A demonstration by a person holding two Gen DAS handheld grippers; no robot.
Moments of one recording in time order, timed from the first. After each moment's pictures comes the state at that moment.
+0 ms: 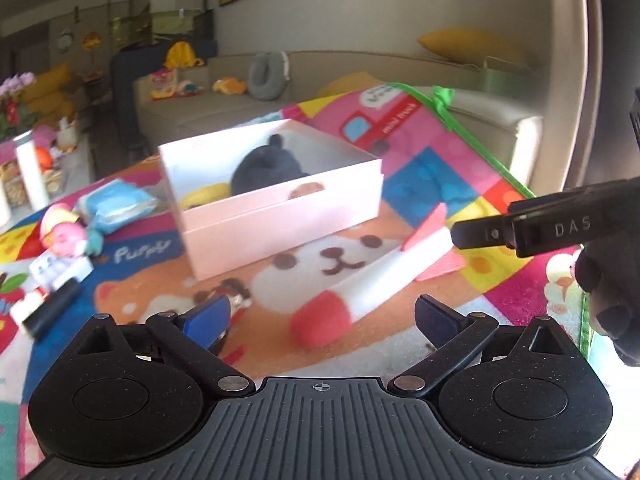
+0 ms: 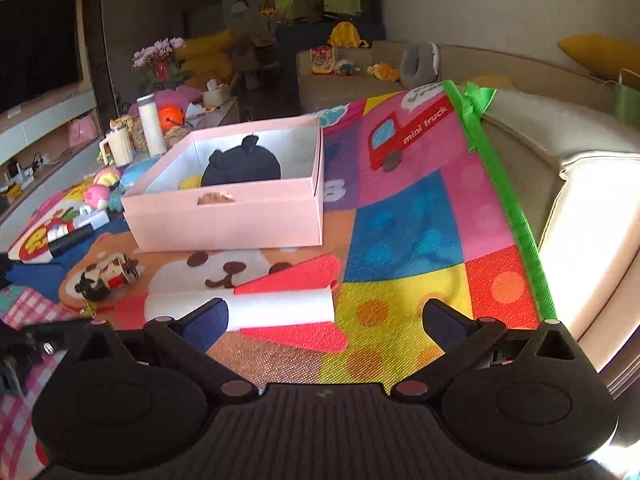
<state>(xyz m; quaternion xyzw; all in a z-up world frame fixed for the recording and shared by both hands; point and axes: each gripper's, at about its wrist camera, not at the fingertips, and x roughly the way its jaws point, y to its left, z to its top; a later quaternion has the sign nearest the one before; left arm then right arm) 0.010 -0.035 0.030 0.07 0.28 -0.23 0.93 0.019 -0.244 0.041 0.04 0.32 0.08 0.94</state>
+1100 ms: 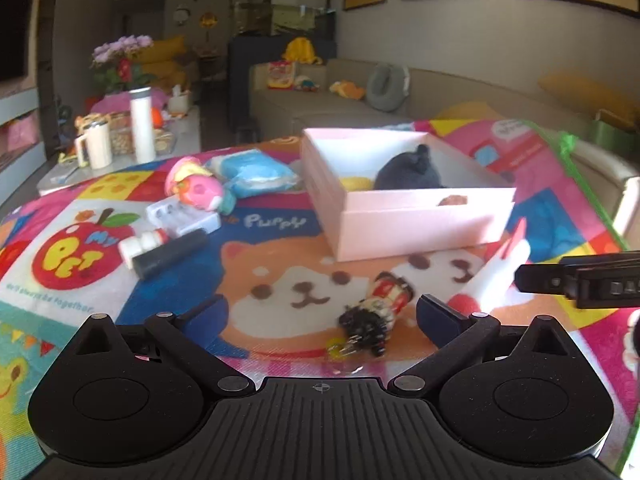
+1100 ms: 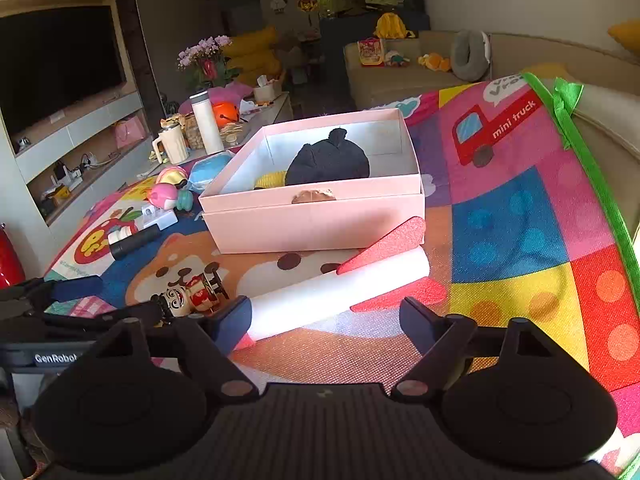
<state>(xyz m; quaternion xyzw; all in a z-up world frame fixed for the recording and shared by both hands) 0.001 0.033 0.029 -0.02 0.27 -0.09 0.96 0.028 -0.186 0.036 0.04 0.32 0.13 0.94</state>
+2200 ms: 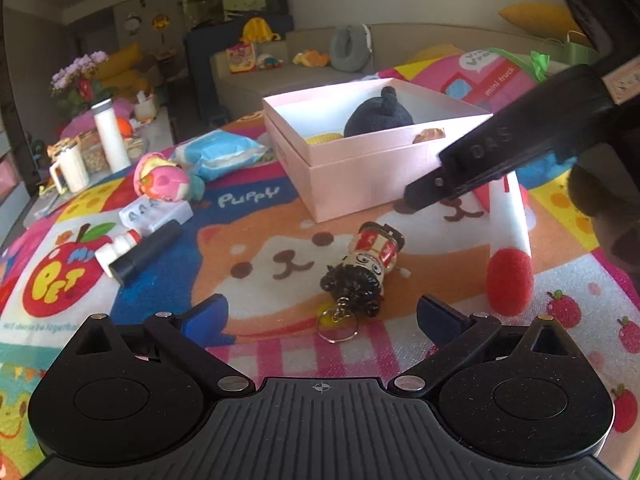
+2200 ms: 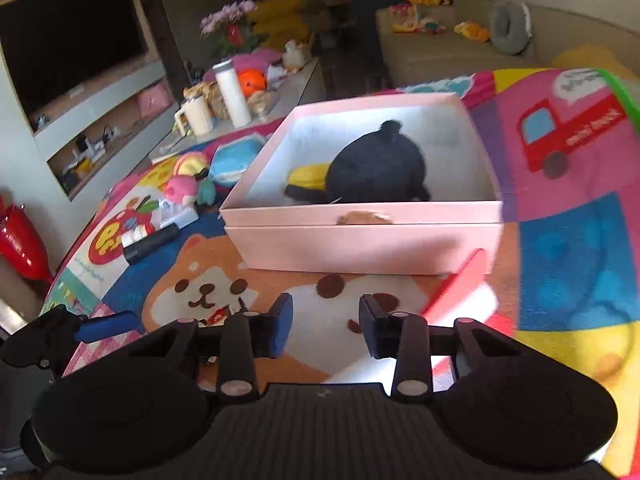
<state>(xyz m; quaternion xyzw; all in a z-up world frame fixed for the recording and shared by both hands) 0.010 0.021 0.007 0.09 0.32 -0.09 0.94 0.107 -0.135 0.037 0.02 0.40 0.21 0.89</state>
